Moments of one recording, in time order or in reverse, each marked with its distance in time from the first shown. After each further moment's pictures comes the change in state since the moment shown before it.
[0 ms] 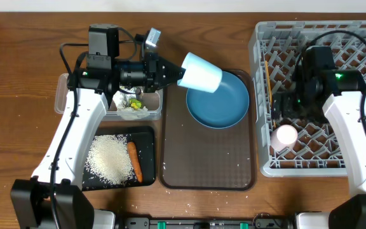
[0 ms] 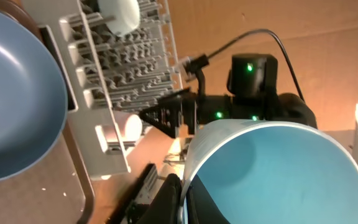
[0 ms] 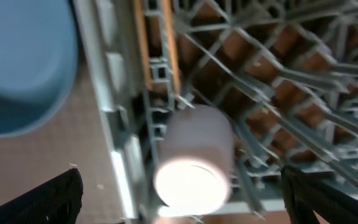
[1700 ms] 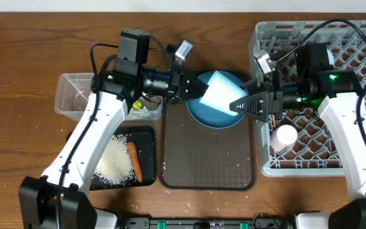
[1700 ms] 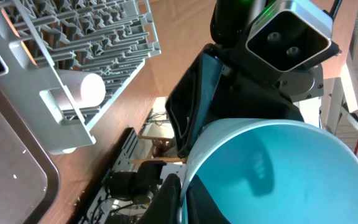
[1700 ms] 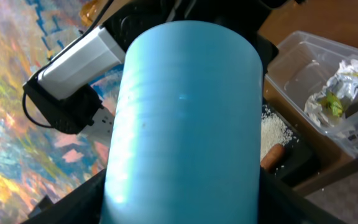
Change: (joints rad) left arm -0.167 0.000 0.000 -0.010 0.066 0.012; right arm 0.047 -0.010 0.003 0.073 -1.502 -0.632
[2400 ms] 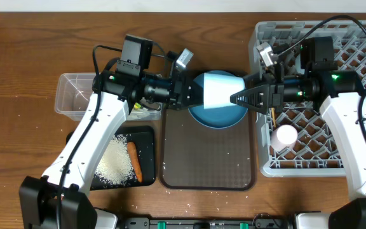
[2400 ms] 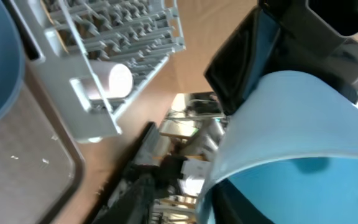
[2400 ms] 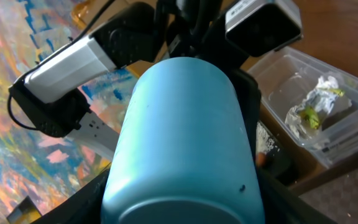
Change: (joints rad) left arm -0.011 0.000 0.000 -0.167 -0.114 0.164; right arm -0.016 0.000 0.000 0.183 0.018 0.130
